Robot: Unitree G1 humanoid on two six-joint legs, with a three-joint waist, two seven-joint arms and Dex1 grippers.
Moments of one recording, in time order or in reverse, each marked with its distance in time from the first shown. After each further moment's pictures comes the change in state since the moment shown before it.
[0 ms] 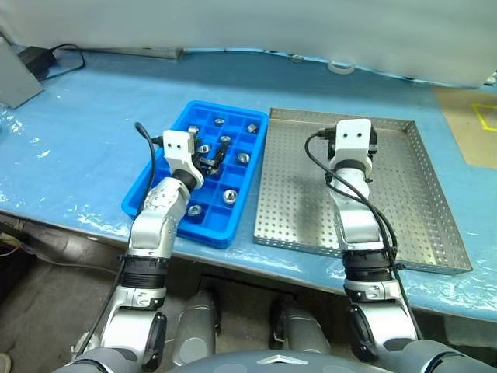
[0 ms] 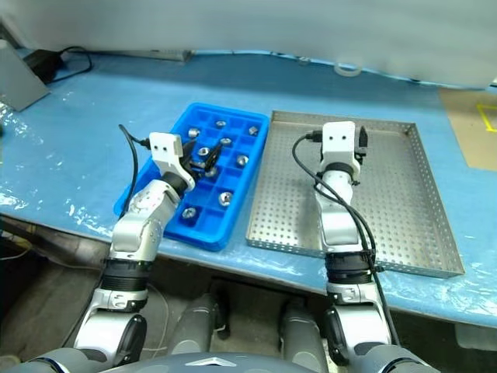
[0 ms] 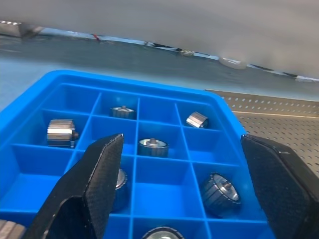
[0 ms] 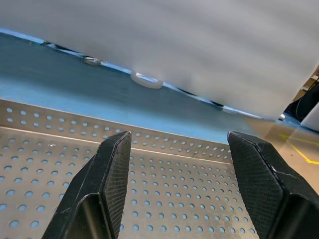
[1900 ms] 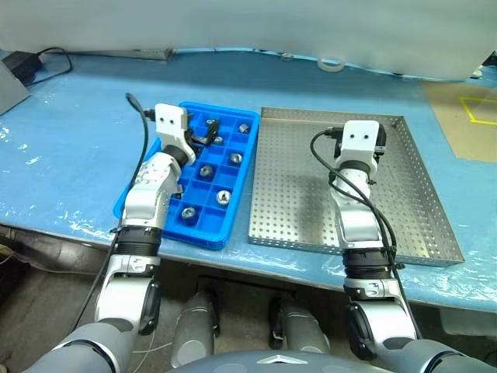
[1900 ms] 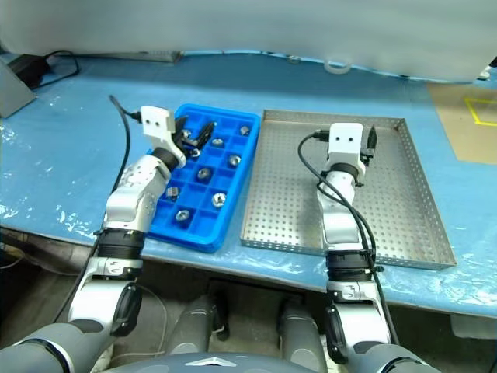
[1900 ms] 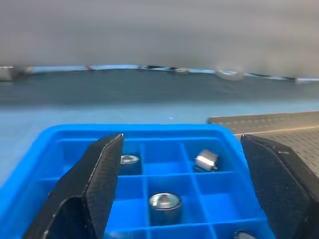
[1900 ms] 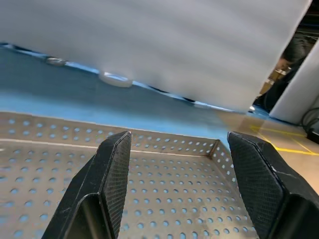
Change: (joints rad) left arm -0.162 0.078 0.062 0.161 0.036 -0.054 -0.071; right arm 0.014 0.005 -0.013 0.047 -0.007 -0.094 -0.054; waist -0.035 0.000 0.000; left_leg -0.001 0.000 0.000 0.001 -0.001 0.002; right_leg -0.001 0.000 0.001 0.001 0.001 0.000
